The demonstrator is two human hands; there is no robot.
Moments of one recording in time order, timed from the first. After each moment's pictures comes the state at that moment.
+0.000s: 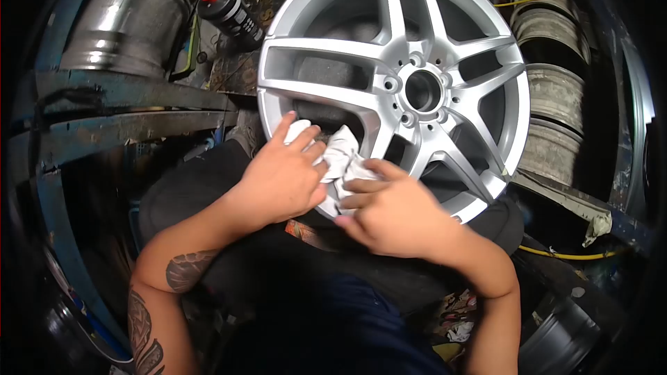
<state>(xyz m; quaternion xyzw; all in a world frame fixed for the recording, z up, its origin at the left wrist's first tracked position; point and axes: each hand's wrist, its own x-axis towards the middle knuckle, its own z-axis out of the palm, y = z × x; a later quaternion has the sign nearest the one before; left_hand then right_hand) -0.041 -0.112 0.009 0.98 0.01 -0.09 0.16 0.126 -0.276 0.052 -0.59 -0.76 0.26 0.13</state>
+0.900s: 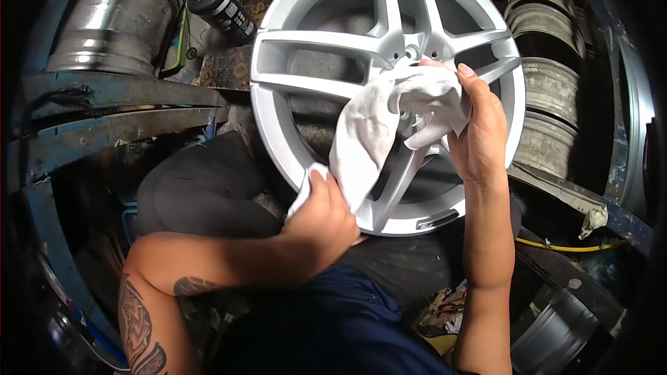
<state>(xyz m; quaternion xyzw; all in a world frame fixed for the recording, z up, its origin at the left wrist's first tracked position) -0.035 -0.192 0.047 0.97 -0.08 -0.21 -0.04 0.204 -0.245 0.067 -0.62 -0.11 0.43 0.64</state>
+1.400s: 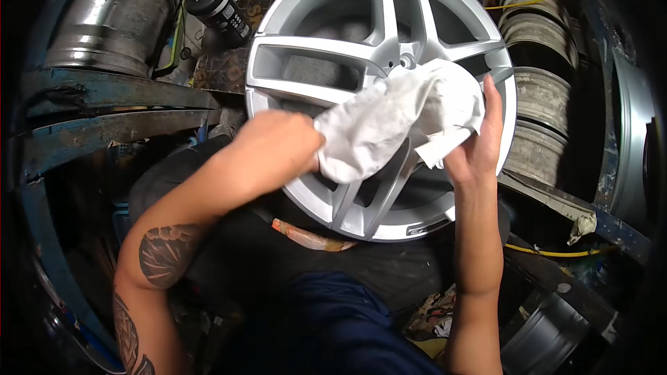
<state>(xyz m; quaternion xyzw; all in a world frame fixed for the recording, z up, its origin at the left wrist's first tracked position) -0.009 -0.076 0.007 0.97 0.03 -0.06 0.24 0.227 -0.254 0.045 -0.45 0.02 0.47 0.76</state>
